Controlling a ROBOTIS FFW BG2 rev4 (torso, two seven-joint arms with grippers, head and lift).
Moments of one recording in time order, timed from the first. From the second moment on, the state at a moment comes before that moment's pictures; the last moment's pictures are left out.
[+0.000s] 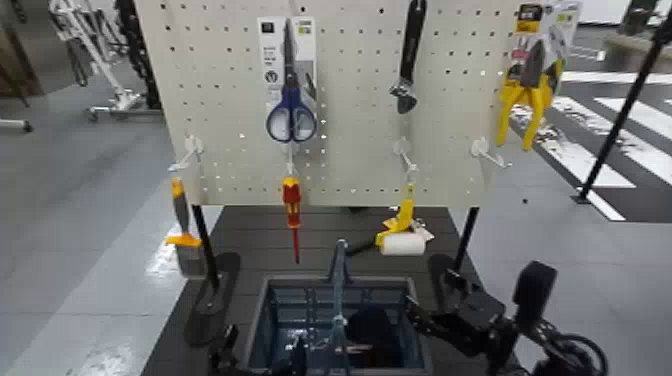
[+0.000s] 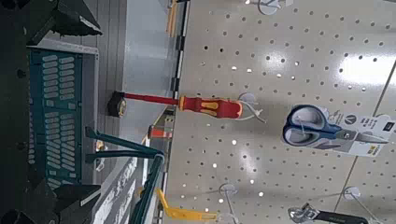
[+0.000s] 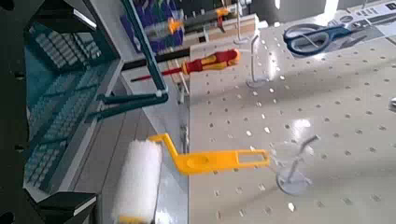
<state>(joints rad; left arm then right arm) 0.30 0.00 -0.18 -1.57 0.12 -0.45 -0.13 0.08 -0.31 0.14 -1.73 -0.41 0.14 0.48</state>
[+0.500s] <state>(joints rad) 0.31 0.00 -0.17 -1.58 0.12 -0.45 -0.13 0.41 -0.27 0.07 -1.92 -0.24 -0.11 0.17</state>
